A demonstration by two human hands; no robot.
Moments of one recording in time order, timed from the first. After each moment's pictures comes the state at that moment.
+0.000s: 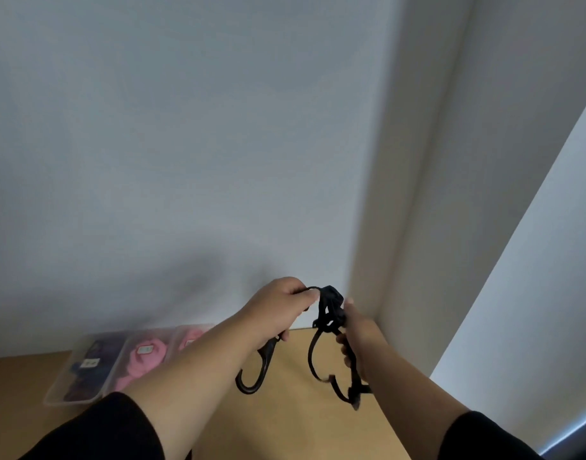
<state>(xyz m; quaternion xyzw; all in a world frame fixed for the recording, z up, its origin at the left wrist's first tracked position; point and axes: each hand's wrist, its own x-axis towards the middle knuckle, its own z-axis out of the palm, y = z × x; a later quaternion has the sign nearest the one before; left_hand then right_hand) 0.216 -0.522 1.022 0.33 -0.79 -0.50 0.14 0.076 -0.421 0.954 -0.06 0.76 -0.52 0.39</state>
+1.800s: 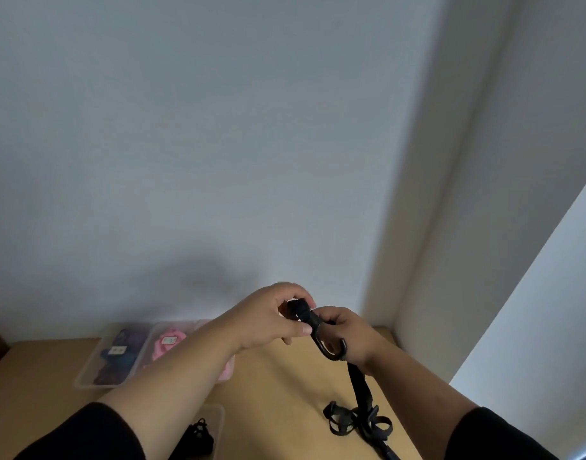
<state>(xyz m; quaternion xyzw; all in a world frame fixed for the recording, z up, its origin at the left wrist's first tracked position) 0.289 -0.547 1.018 0.20 -0.82 -0.51 0.14 0.119 -0.436 0.975 -0.48 0.65 -0.44 0.38</state>
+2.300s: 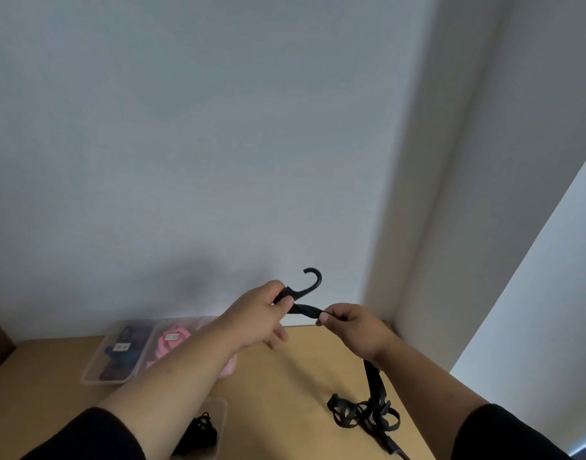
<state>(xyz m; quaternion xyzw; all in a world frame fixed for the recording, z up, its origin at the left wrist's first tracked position) 0.293 -0.535 1.014 0.33 -0.77 -0.53 0.16 0.108 -0.420 0.969 -0.45 0.74 -0.39 0.31</state>
